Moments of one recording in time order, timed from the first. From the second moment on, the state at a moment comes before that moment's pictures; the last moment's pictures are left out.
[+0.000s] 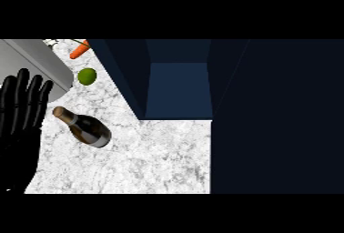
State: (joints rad) left arm -0.02 0.11 0.01 -2.10 0.02 -0.02 0.01; right arm 0.00 -0.09 -0.03 -2.10 -0.01 -0.01 -0.02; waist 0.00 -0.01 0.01
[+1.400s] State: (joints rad) left arm -0.11 0.40 0.30 -2.11 0.81 -0.23 0.43; right arm 0.14 -0.03 0.36 -2.49 -0.02 -0.06 0.45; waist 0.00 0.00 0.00
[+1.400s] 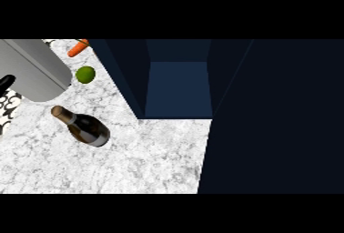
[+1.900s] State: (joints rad) left arm -0.16 0.42 0.31 -2.07 0.77 -0.21 0.47; right arm 0.05 -0.04 0.42 -2.50 0.00 -0.14 0.55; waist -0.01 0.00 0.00
